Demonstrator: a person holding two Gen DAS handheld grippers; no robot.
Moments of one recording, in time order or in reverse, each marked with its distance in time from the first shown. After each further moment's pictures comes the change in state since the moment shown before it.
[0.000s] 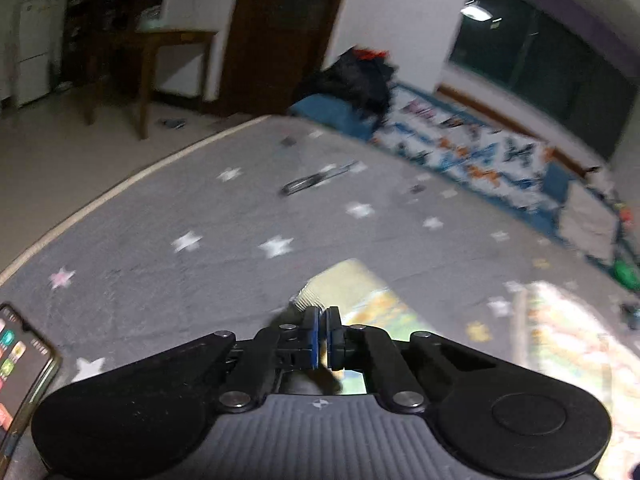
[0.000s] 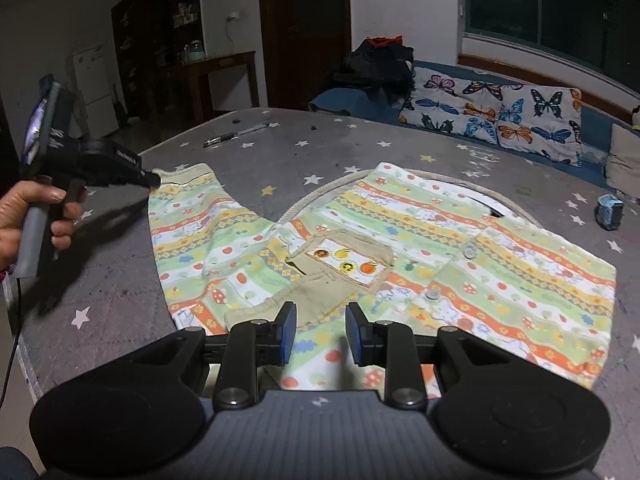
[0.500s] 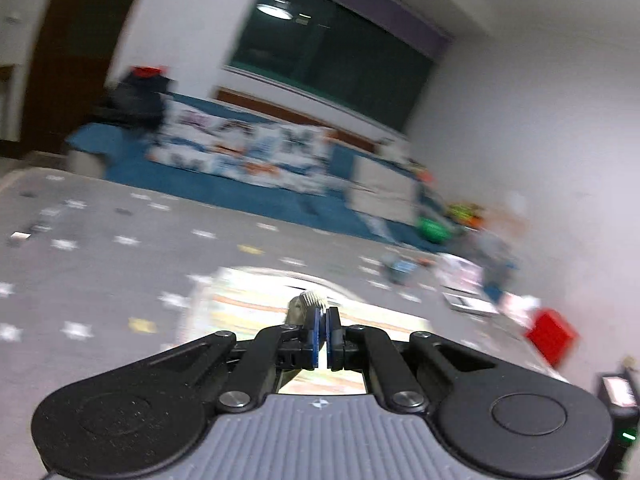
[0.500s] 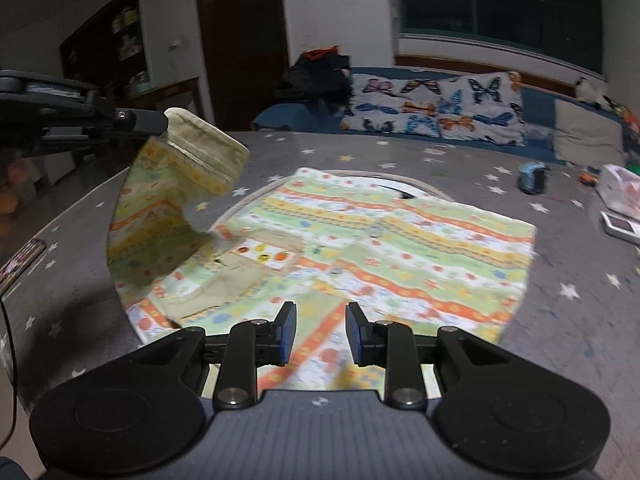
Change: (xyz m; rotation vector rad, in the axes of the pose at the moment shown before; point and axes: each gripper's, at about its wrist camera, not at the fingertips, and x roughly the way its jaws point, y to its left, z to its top) left arm -0.087 -0.166 -0.027 0.235 0.021 -0.603; right arm -0.048 -0.050 -0.026 0.147 -0.050 -0.110
